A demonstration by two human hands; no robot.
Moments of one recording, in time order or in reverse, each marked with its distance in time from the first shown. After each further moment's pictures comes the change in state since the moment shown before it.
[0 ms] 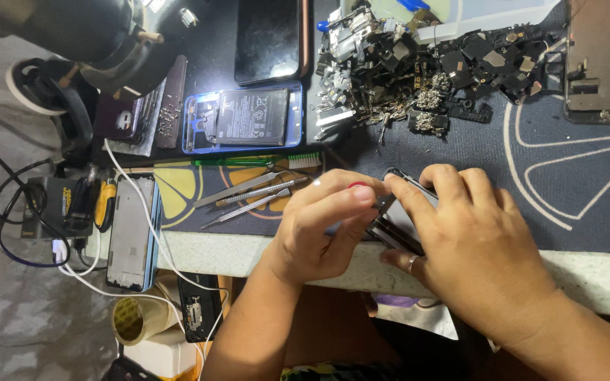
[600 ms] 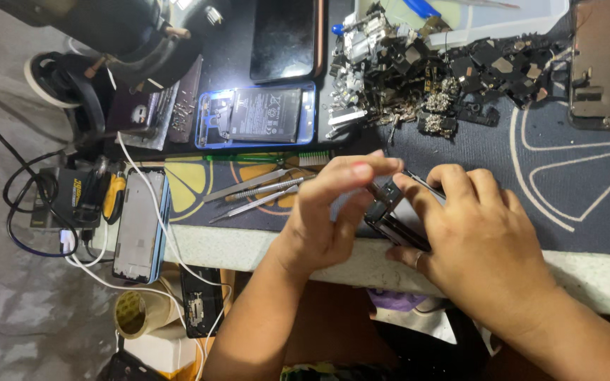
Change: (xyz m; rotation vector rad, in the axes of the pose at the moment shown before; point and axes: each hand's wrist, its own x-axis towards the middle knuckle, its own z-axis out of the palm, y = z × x) left_hand -0.009 -0.009 0.007 0.038 0.089 -0.011; right_hand 0.001 -0.001 0.000 -0.069 0.008 -0.004
